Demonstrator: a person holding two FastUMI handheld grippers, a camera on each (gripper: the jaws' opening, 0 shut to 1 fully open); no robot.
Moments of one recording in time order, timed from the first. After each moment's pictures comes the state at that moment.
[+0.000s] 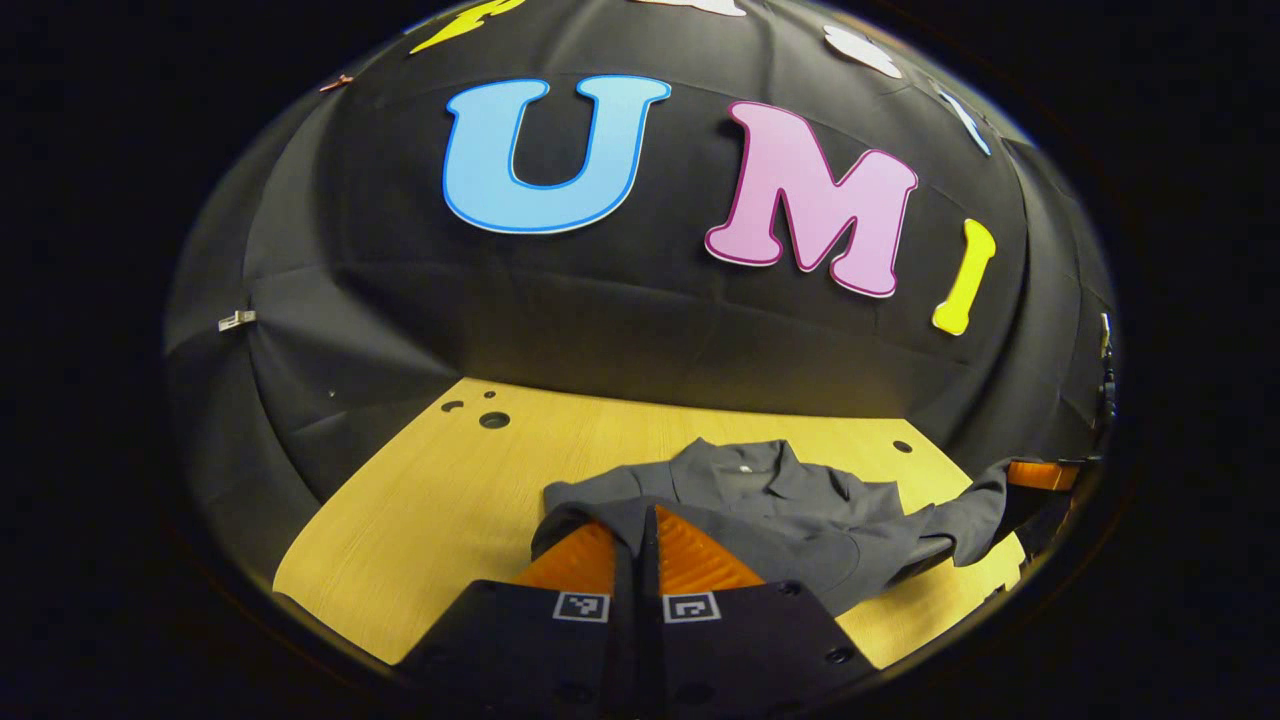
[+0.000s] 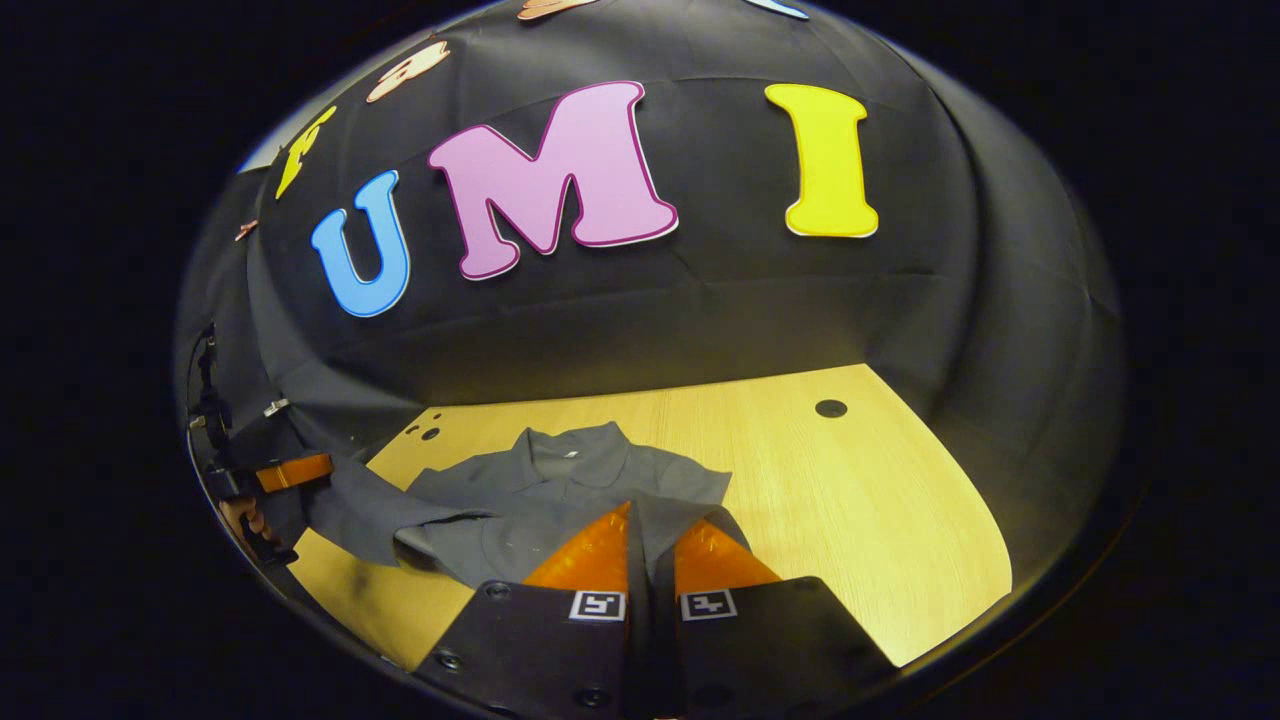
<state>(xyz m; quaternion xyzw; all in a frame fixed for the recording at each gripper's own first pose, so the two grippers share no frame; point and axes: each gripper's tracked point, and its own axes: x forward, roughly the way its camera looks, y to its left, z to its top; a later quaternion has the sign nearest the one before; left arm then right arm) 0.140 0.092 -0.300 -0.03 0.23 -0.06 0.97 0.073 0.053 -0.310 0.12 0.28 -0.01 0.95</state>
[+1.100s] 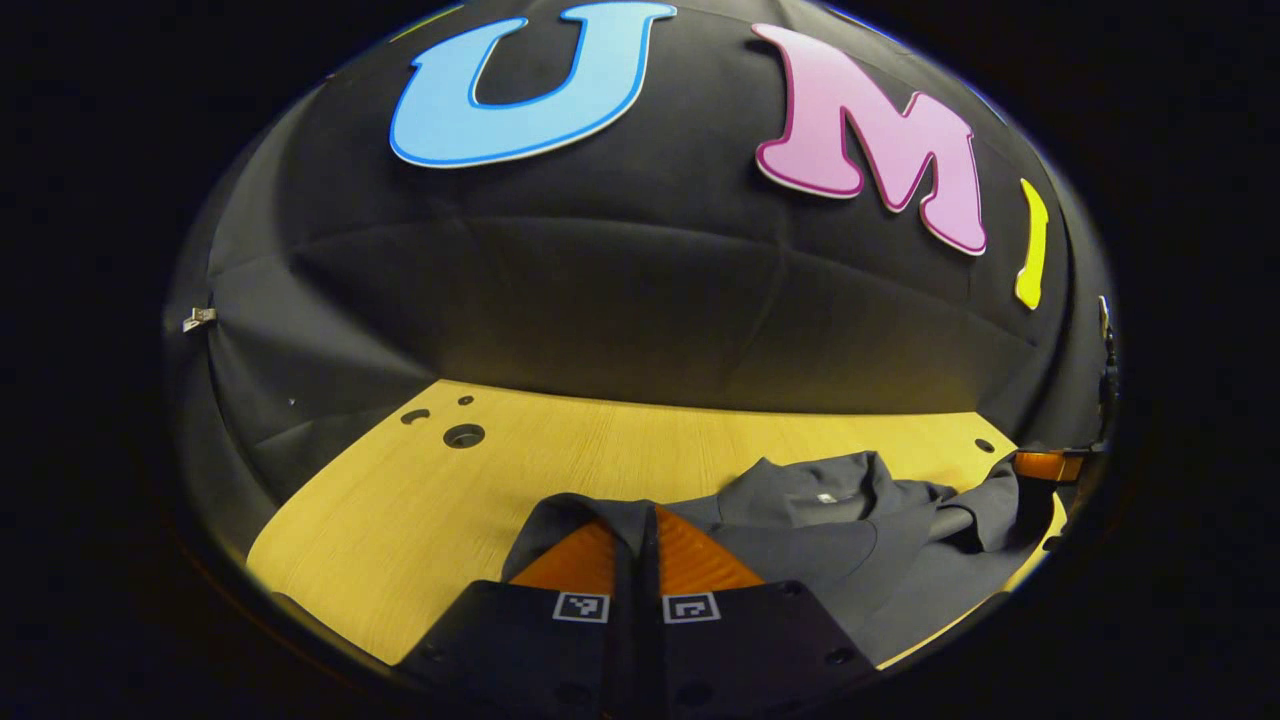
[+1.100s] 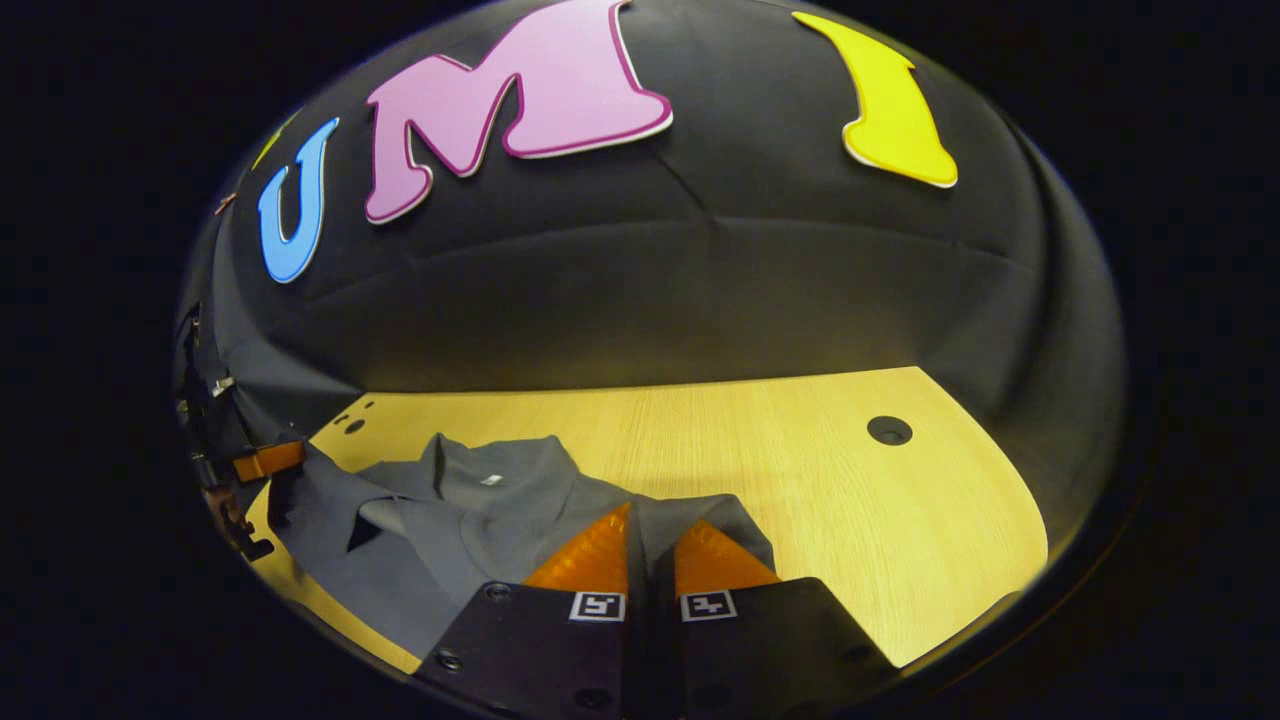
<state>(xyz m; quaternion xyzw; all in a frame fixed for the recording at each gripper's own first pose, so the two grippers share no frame) 0.283 0.093 -0.415 0.00 0.25 -0.03 0.97 0.216 0.039 -0.445 0.09 0.31 -0.01 0.95</state>
